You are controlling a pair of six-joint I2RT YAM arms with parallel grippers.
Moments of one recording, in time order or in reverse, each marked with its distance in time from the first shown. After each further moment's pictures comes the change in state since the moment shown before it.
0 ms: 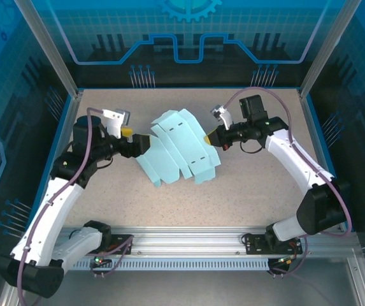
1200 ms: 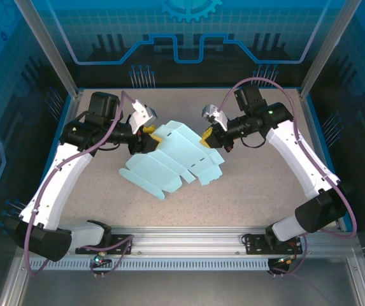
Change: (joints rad) left arm -0.058 0.301 0.349 -0.349 0.362 0.599; right arm 0.088 0.029 0.296 -0.385 -0.039 -0.405
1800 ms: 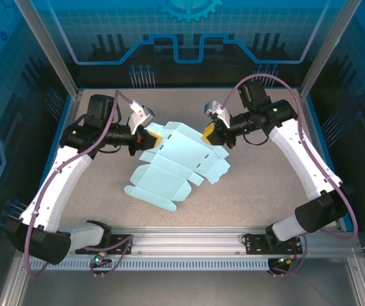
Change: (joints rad) left arm 0.024 -0.045 -0.082 0.082 0.088 -0.126; right arm -0.017 0.000 0.051 -0.022 -0.029 -0.037
